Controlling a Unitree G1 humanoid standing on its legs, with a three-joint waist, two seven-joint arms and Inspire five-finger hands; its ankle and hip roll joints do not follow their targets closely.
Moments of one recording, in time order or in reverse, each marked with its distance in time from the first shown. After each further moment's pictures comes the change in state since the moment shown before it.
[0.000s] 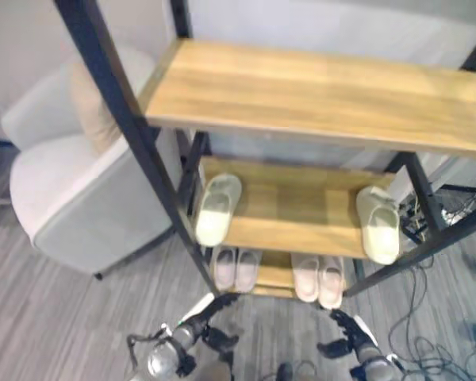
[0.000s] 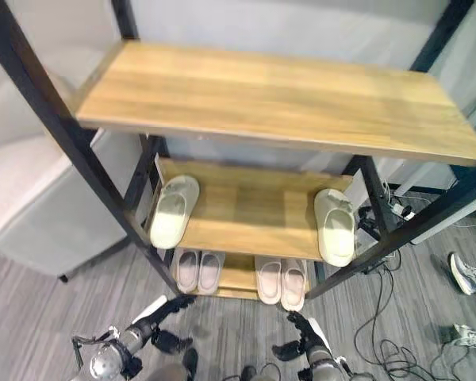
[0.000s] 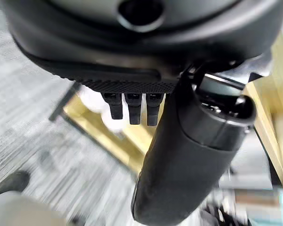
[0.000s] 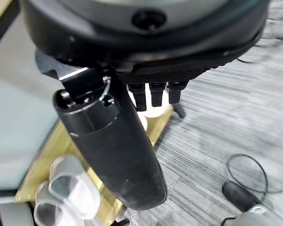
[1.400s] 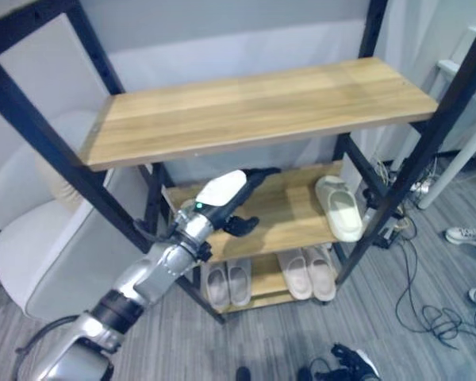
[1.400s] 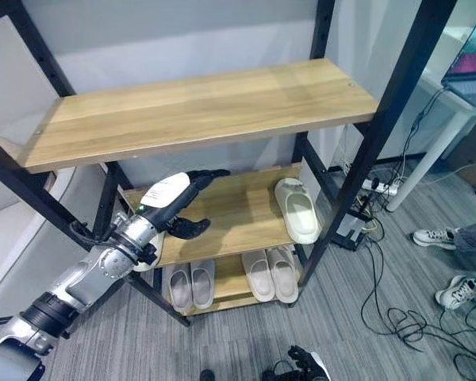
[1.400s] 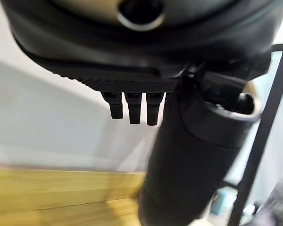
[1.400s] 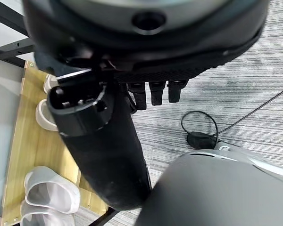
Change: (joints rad) left arm -0.695 0.084 0.000 -0.094 0.381 -0.041 0.359; right arm 0.036 0.033 0.033 0.070 0.038 0.006 0.038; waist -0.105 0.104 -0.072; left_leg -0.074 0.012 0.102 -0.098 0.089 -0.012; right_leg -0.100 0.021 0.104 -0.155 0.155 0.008
